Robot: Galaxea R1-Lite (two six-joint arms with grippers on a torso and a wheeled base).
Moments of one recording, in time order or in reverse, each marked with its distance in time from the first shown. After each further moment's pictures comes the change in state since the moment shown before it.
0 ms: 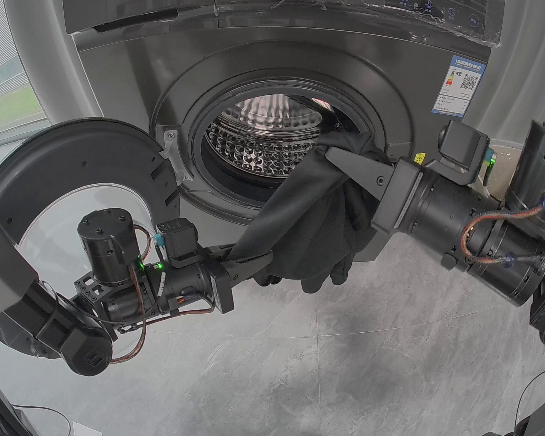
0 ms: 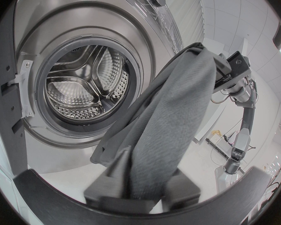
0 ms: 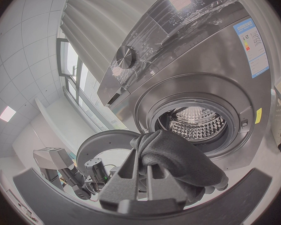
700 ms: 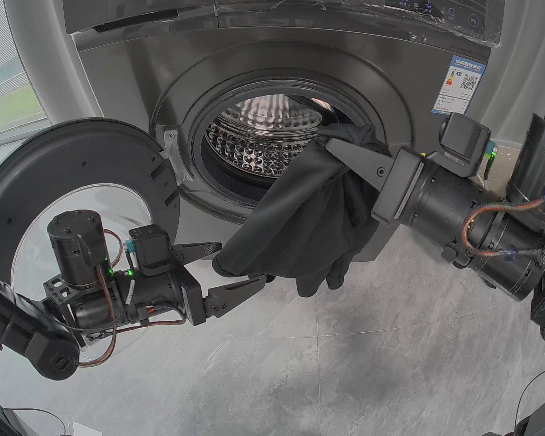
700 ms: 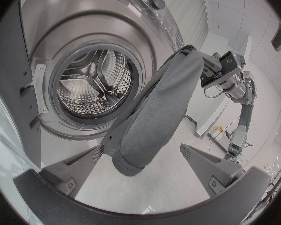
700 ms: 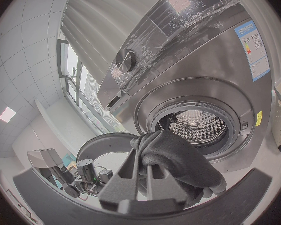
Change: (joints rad) left arm 0.036 -0.153 0.081 0.154 0.001 0.035; right arm -0.001 0.002 -0.021 0.001 -0.001 0.002
